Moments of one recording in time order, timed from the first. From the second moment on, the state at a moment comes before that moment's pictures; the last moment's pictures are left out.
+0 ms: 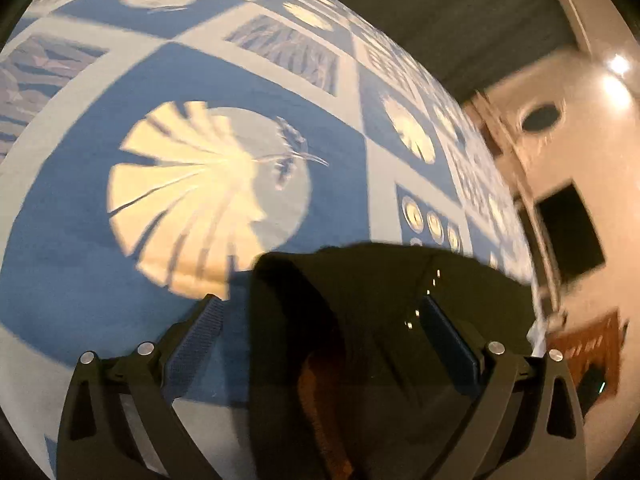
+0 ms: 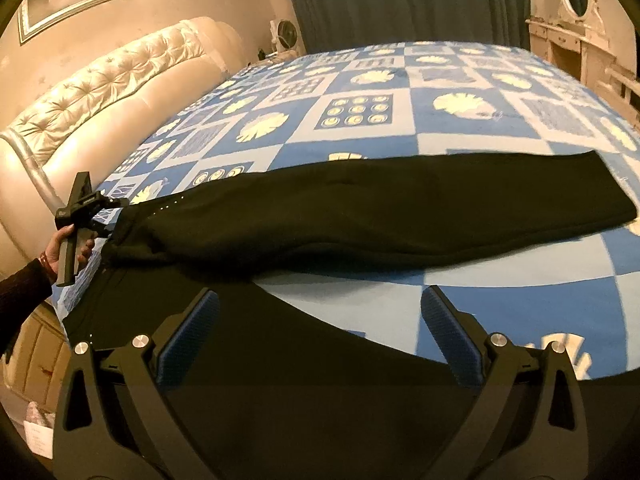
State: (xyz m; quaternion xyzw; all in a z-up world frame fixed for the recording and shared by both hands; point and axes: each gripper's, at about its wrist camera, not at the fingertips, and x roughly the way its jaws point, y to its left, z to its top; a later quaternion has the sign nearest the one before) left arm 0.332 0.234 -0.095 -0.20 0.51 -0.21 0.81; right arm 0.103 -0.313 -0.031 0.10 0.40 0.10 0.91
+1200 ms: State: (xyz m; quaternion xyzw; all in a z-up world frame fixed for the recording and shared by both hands) left arm 0.334 0.223 -0.082 -0.20 0.48 -0.24 0.82; right arm 0.299 -0.280 -0.030 -0.20 0.44 0.22 0.84
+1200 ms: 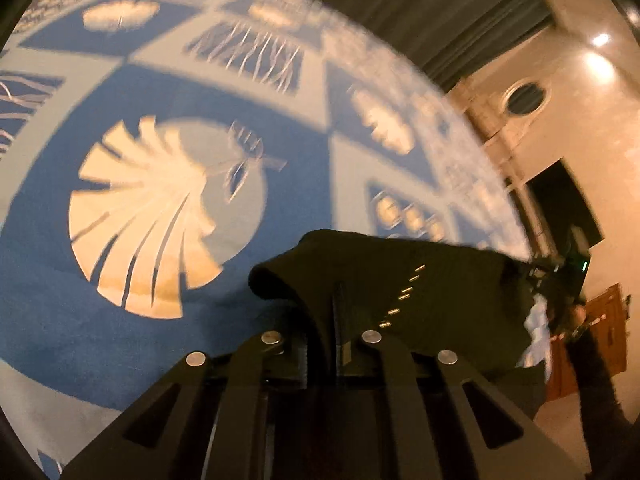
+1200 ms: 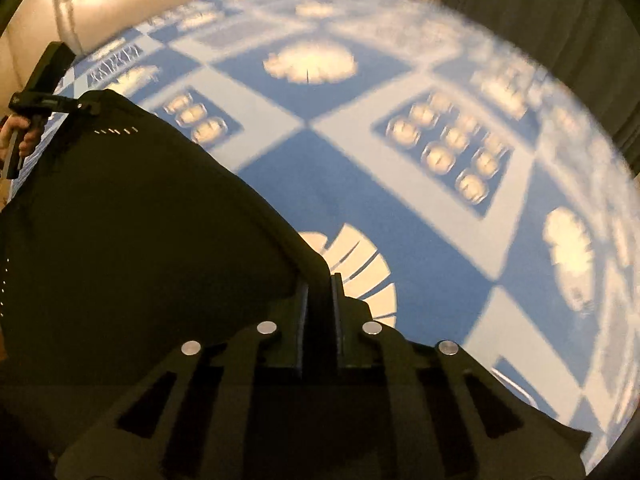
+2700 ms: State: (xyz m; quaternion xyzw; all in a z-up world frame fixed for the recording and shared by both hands) left arm 0.079 0.233 -0.105 -0.42 0.43 -0.11 0.79; right arm 0.006 -0.353 -0.111 0.47 0.39 0.14 0.78
